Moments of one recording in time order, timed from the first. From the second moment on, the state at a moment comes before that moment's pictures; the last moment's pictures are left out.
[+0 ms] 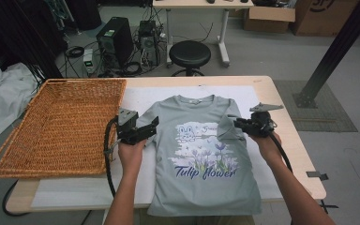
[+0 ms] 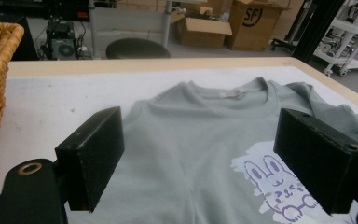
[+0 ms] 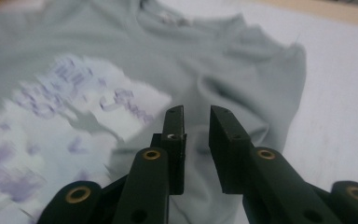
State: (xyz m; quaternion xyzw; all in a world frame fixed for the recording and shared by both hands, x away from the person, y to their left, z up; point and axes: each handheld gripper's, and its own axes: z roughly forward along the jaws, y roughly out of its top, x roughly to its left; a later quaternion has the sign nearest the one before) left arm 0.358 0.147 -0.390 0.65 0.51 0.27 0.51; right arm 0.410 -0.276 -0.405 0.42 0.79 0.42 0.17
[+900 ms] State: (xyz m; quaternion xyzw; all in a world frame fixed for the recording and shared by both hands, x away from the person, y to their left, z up) left arm 0.356 0.145 -0.395 0.65 0.51 0.26 0.51; right arm 0.368 -0.282 -0.430 0.34 0.85 0.39 0.14
